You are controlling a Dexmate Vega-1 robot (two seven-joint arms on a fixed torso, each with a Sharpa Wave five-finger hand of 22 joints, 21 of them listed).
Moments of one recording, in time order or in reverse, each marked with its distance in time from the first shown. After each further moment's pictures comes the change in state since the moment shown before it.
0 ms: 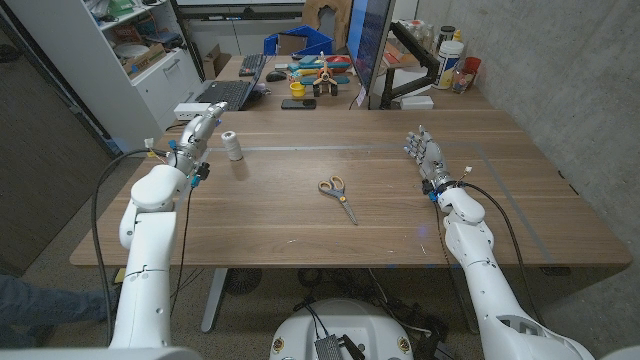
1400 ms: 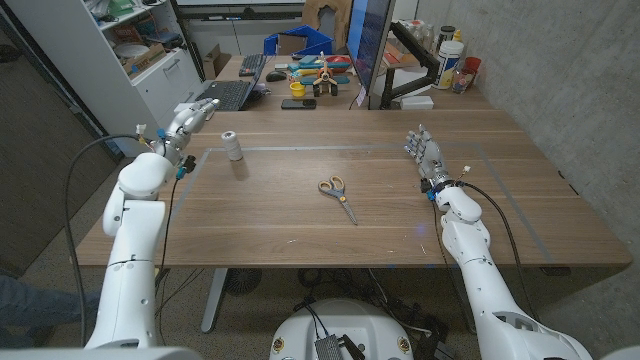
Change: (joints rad) left arm -0.033 0.083 0.005 -0.019 0.154 0.065 0.012; left_hand 0.013 0.005 0.000 -0.008 -0.007 0.023 -0.002 0.000 0.005 0.011 -0.011 0.000 0.000 0.016 -0.006 0.000 0.000 0.002 0.009 -0.012 0.000; right arm 0.014 0.013 0.004 0.019 -0.007 0.007 -0.020; right_hand 0.000 0.000 0.000 -0.008 0.000 0.000 0.000 0.000 0.000 0.011 0.000 0.000 0.000 0.000 0.000 -0.004 0.000 0.005 -0.006 -0.019 0.000
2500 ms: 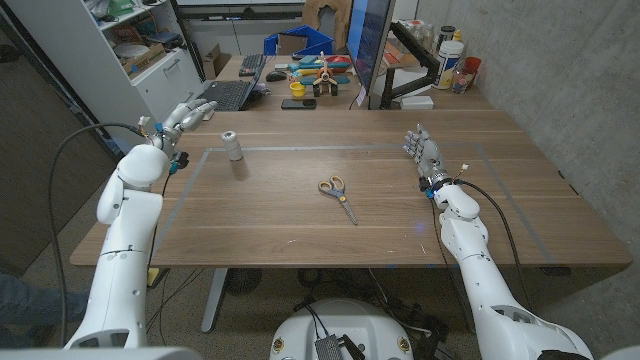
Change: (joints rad) left arm -0.035 0.073 0.035 0.029 0.142 0.052 0.015; left_hand 0.009 -0.001 0.000 0.000 0.000 0.005 -0.005 0.000 0.000 0.008 -0.008 0.000 0.000 0.005 -0.005 0.000 0.000 -0.004 0.003 -0.007 0.005; right arm 0.030 0.000 -0.003 0.045 -0.014 0.007 -0.005; right_hand 0.000 0.000 0.000 0.000 0.000 0.005 -0.005 0.000 0.000 0.007 0.000 0.000 0.000 0.009 -0.002 0.000 0.000 0.000 0.000 -0.008 0.000
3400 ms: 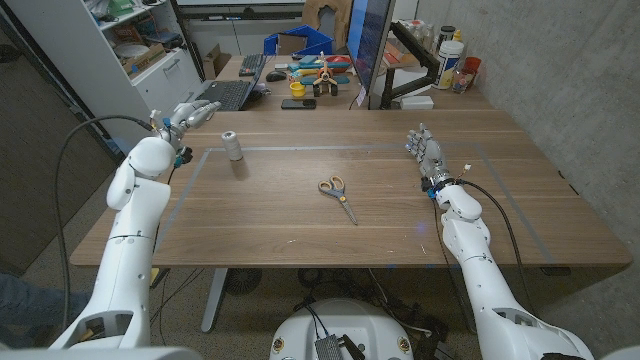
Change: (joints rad) left arm -0.064 0.029 0.060 0.059 0.065 0.054 0.010; left_hand 0.003 0.003 0.000 0.000 0.000 0.014 -0.004 0.004 0.000 0.012 -0.001 0.000 0.002 0.013 0.003 0.000 0.002 0.000 0.011 -0.008 0.000; right arm -0.015 -0.003 0.006 -0.024 0.004 0.005 0.000; right_hand 0.000 0.000 -0.003 -0.003 0.000 0.004 0.004 0.000 0.000 0.009 -0.002 -0.008 0.000 0.001 -0.001 0.000 0.000 0.013 0.002 -0.018 0.000
